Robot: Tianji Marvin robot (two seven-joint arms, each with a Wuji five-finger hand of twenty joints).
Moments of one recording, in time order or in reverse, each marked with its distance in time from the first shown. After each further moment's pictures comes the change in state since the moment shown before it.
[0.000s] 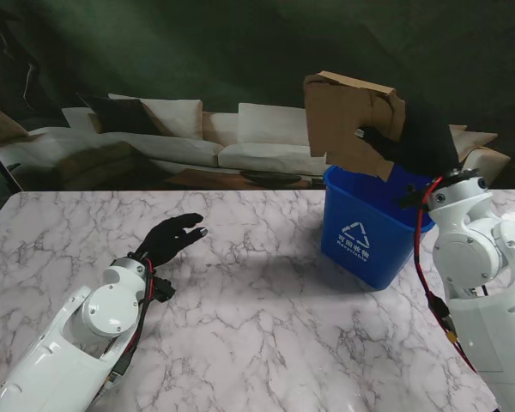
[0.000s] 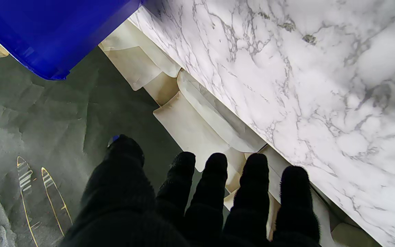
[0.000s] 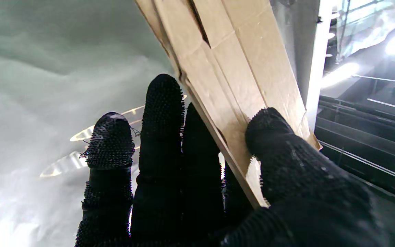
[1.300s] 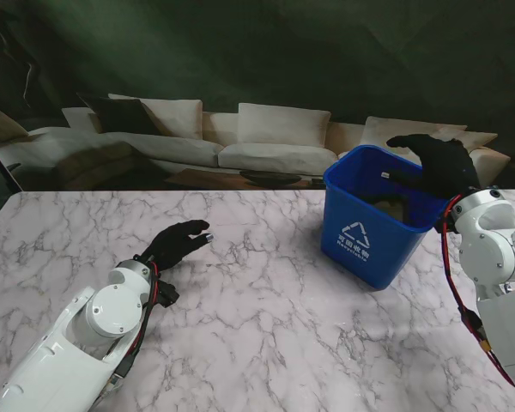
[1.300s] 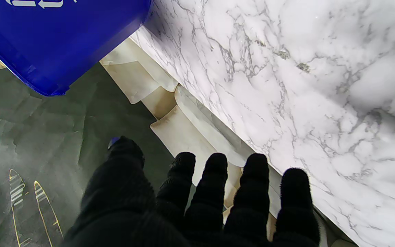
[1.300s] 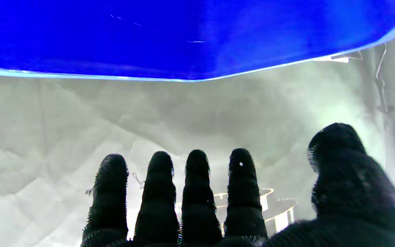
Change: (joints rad) left arm -0.001 0.004 0.020 -0.012 -0.011 0.038 -0.043; right arm 0.017 0.073 0.054 0.190 -0.154 0.137 0.214; left_hand 0.000 0.012 0.001 0.000 0.000 0.000 -0.004 -0.008 0.000 0.000 0.000 0.001 0.000 0.001 0.000 0.001 -0.020 0.000 -0.002 0.000; right_hand -0.318 0.070 -0.172 0.108 -0.305 0.000 -0.566 -0.116 -0.679 0.017 -0.528 -0.354 -0.669 0.012 -0.504 -0.311 -0.538 -0.001 -0.371 -0.181
